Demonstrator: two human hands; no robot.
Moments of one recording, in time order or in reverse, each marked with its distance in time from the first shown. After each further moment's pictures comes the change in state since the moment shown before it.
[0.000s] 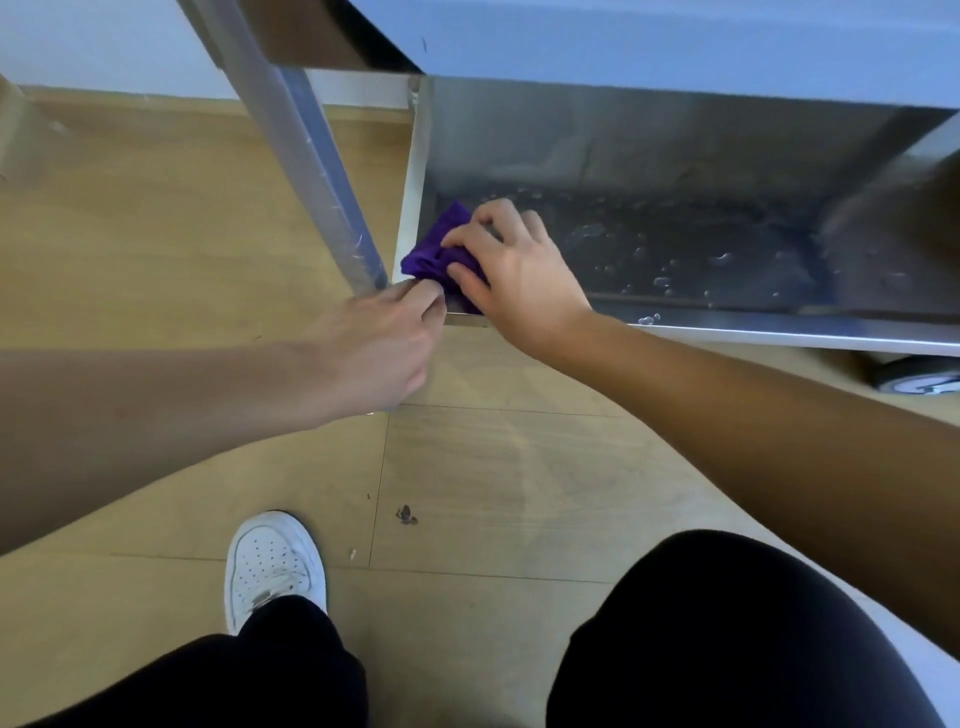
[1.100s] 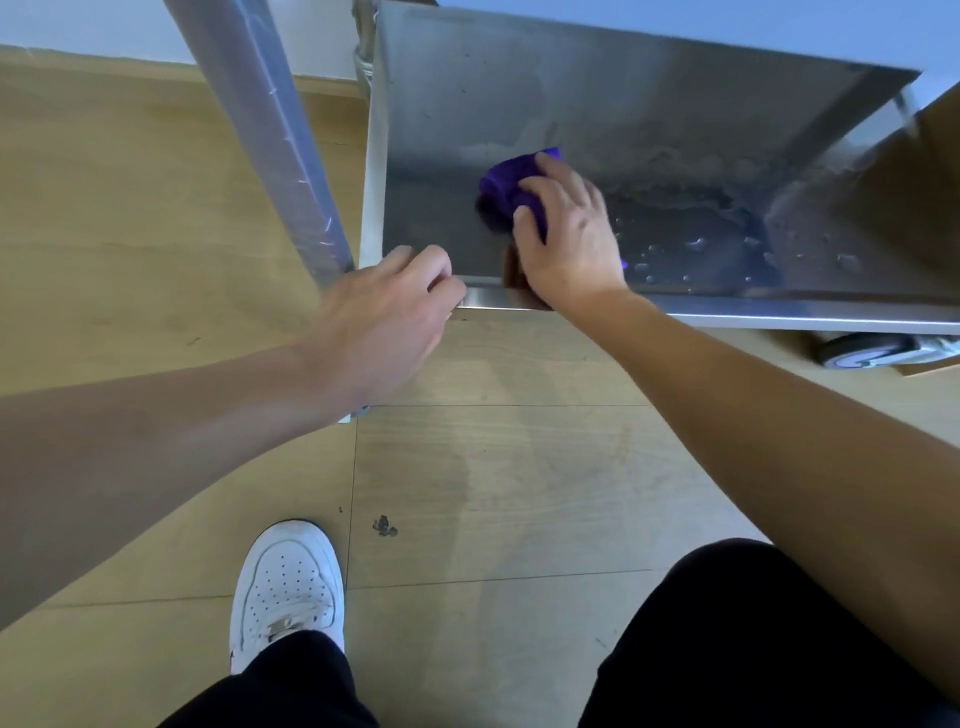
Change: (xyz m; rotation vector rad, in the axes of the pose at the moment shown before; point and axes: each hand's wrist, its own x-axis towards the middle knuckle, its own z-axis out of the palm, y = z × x) left_hand 0.026 0.006 0.023 -0.148 0.269 -0.032; right_hand -0.001 0.054 0.001 -0.018 0.092 0.383
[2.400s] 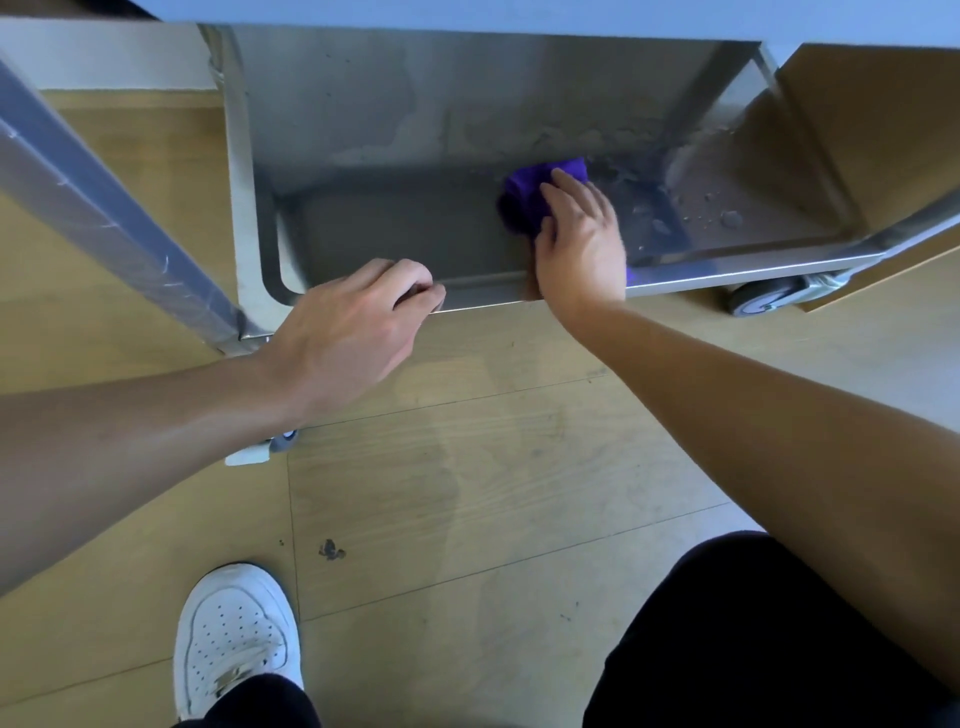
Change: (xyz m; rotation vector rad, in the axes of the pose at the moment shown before) left_hand 0.034 0.027 0.017 -0.098 0.063 0.288; right_hand -0.037 0.069 -0.044 -0.121 0.167 0.228
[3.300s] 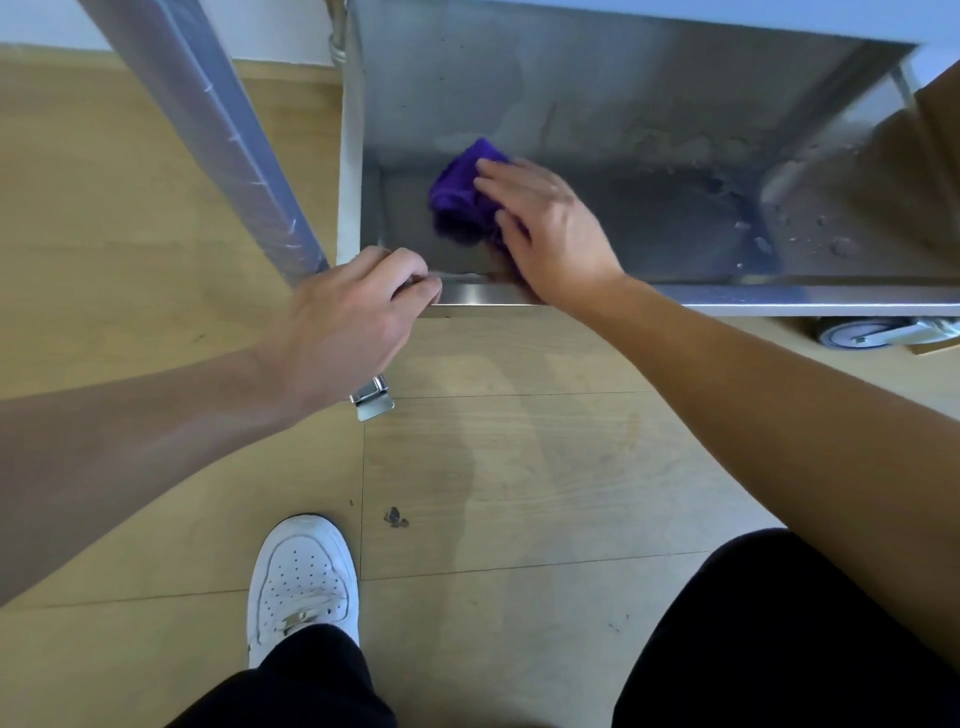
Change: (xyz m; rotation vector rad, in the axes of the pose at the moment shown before) left_hand -0.058 -0.025 -0.025 0.110 -0.037 -0.142; right_hand 0.014 -0.075 0.041 0.161 -0.181 -0.532
